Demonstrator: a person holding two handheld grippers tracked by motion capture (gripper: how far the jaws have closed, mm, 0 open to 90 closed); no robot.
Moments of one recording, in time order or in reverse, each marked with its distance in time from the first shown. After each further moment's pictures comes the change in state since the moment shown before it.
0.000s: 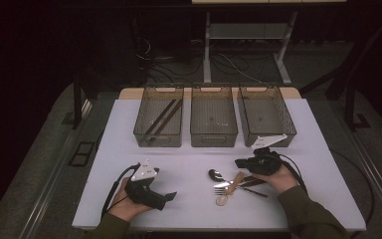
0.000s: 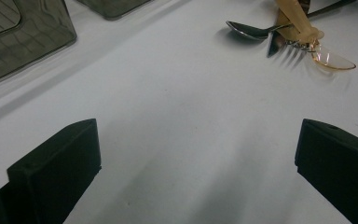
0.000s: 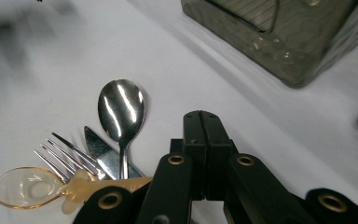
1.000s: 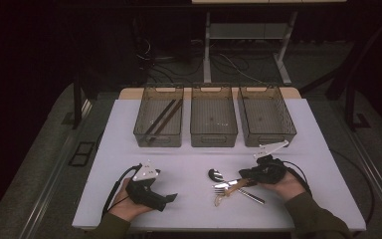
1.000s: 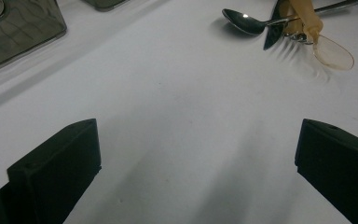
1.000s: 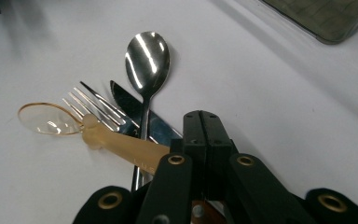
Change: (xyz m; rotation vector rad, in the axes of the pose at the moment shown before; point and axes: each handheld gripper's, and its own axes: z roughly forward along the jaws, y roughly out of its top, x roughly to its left) left arm -0.001 -0.001 0.003 0.025 -0.017 -0.003; right arm 0.010 -0.016 -0.011 0.084 0.045 -0.024
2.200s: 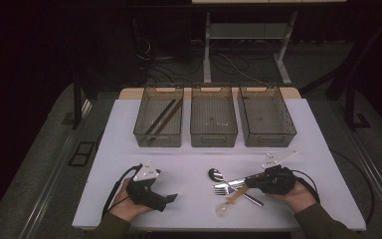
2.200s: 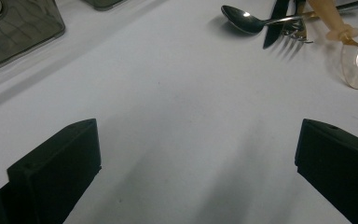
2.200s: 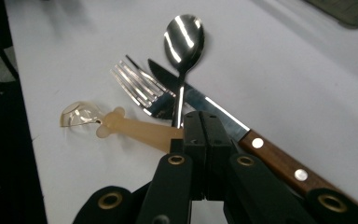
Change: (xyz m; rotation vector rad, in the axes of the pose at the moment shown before) left arm 0.000 0.000 0.000 0.005 0.000 0.007; right arm 0.019 -0.019 -0.022 -0.007 0.032 -0.024
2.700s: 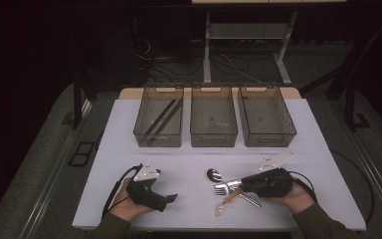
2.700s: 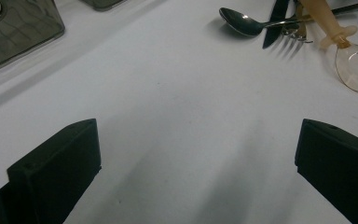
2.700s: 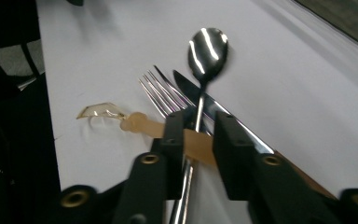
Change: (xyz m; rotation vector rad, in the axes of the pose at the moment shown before) left arm 0.000 0.000 0.000 0.003 0.001 0.004; right arm 0.010 0.006 0.003 -0.036 0.051 -0.090
